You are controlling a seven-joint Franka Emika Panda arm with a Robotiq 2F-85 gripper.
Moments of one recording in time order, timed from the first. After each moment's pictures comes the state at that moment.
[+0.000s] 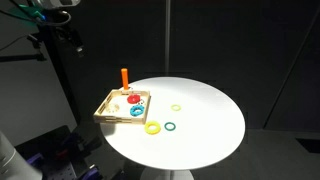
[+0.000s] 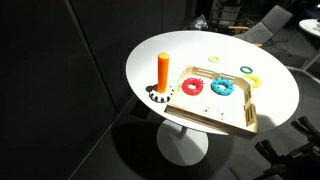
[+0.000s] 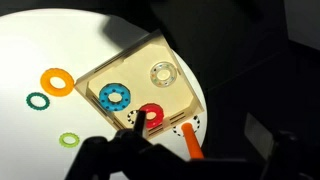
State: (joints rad) arm 0.22 -0.91 0.09 -2.67 0.24 1.98 0.03
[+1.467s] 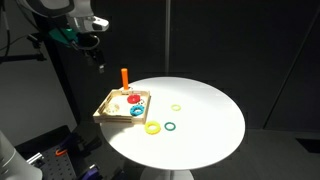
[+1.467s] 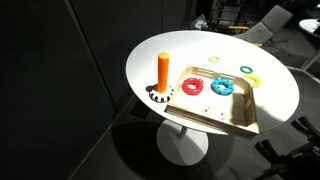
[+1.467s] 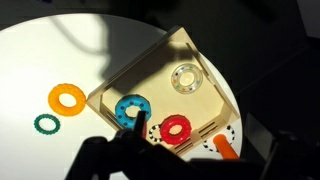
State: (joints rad) arm 0.14 -0.58 0.10 -2.64 0.23 2.16 0.03
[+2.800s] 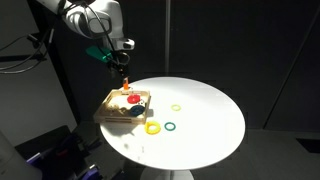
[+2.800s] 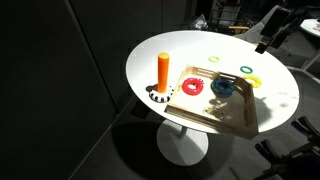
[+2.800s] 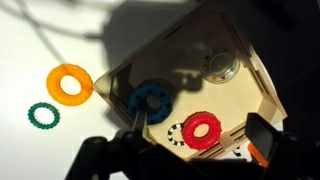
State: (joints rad) arm 0.11 -0.15 0.06 -2.44 0.16 2.30 -0.02
